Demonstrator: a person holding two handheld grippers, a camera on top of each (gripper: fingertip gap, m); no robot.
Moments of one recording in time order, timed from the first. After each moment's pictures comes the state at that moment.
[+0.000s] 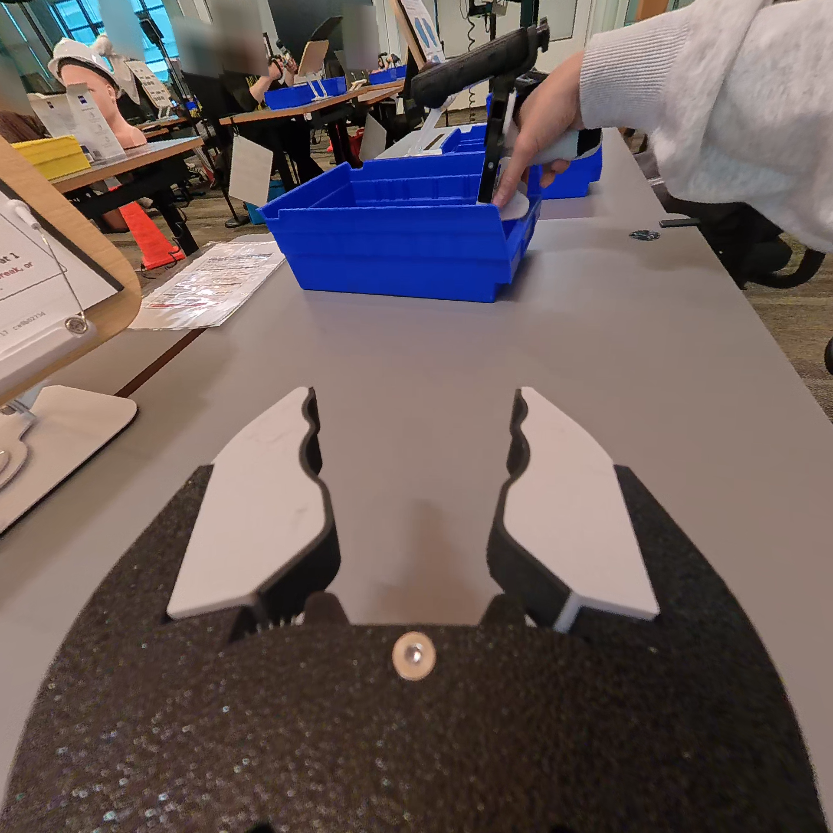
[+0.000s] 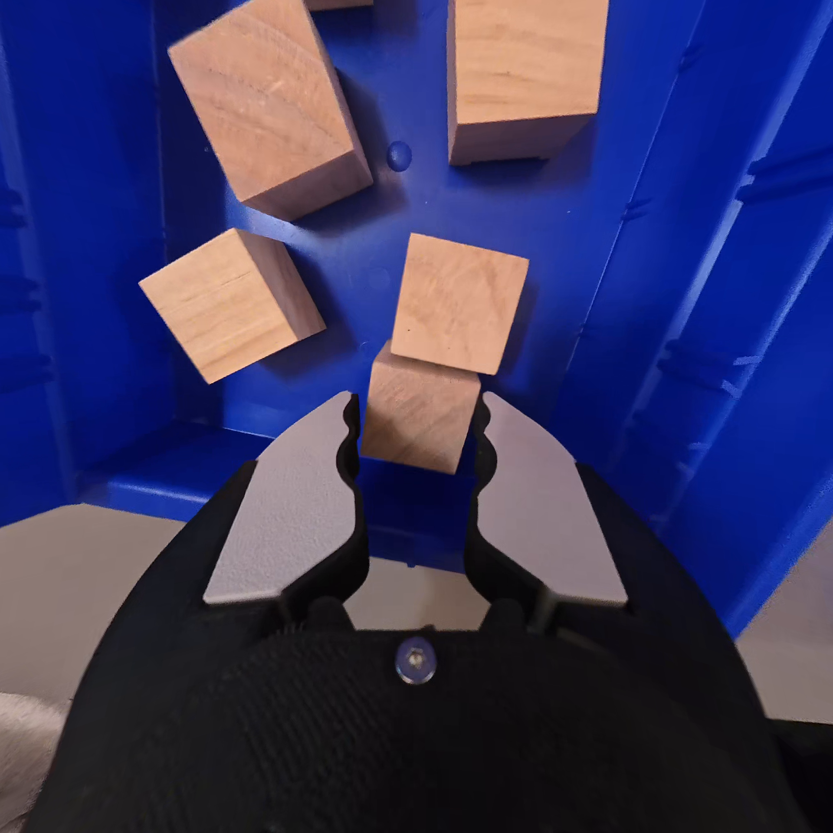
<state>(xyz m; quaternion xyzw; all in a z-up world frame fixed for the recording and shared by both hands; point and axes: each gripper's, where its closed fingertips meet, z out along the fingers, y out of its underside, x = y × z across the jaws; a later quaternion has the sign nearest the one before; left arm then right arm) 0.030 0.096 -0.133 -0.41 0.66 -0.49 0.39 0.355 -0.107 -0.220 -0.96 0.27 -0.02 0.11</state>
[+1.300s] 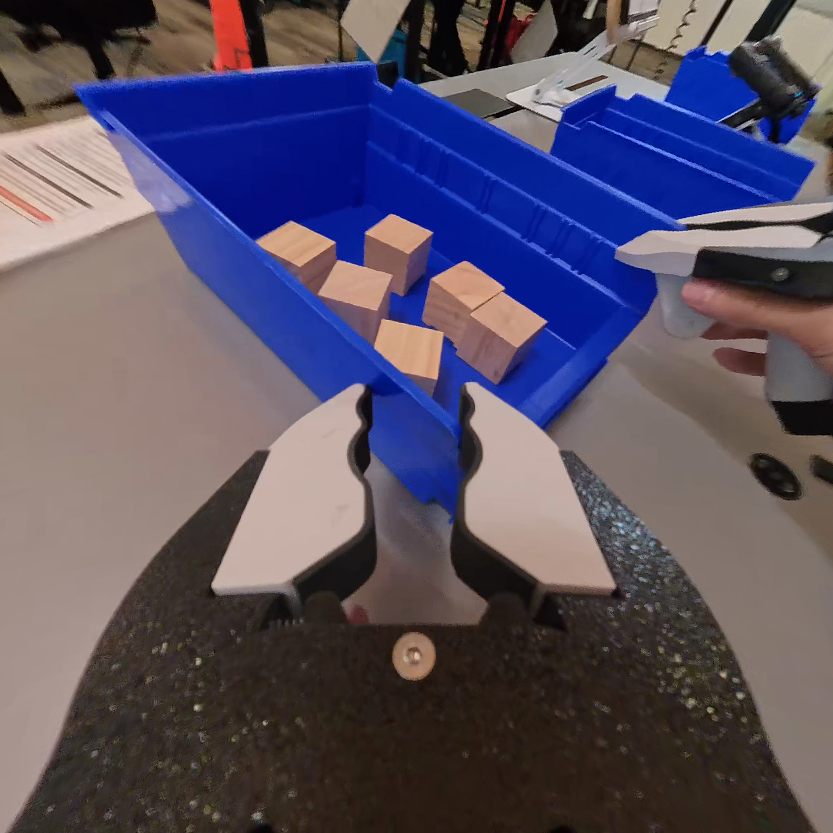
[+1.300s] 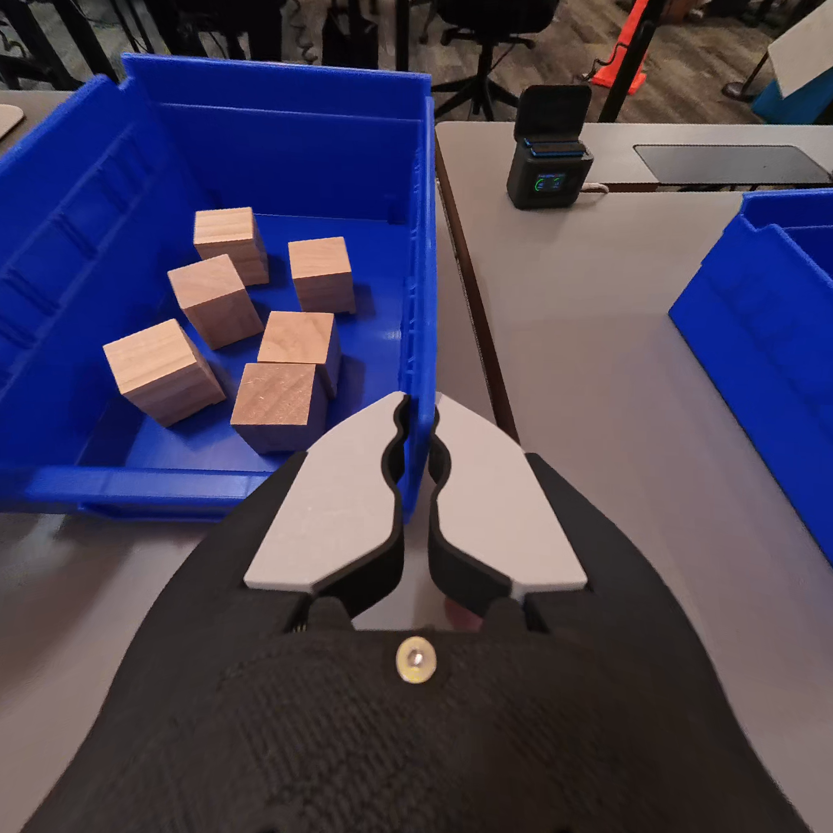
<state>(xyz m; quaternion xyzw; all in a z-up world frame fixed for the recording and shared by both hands) 0.261 -0.039 -0.166 -0.62 0.56 -0.42 0.35 0.399 -0.173 -0.162 -0.80 0.30 -0.20 0.47</state>
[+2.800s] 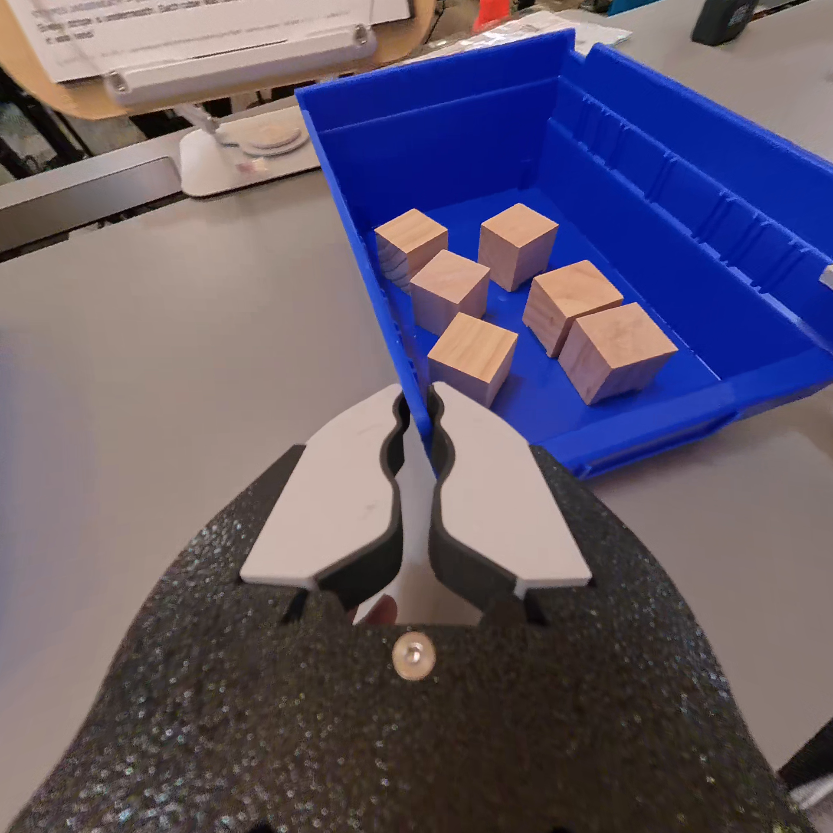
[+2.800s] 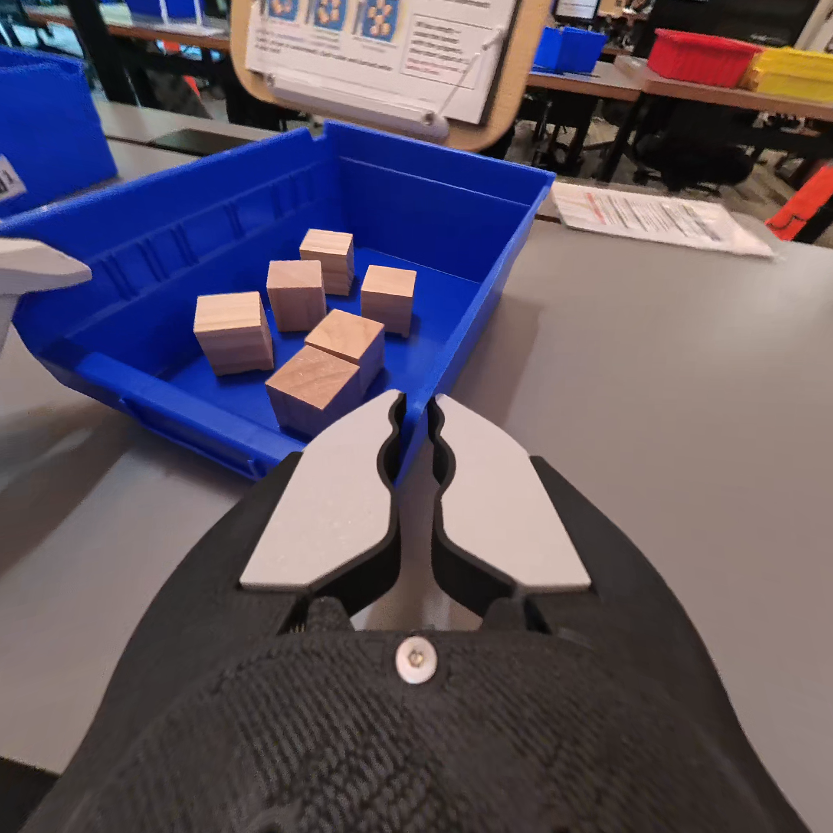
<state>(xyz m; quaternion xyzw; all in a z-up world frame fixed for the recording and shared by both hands) -0.095 0.118 -0.165 -0.71 0.48 -0.25 0.45 0.037 -0.027 -0.159 -0.80 0.14 -0.16 0.57</state>
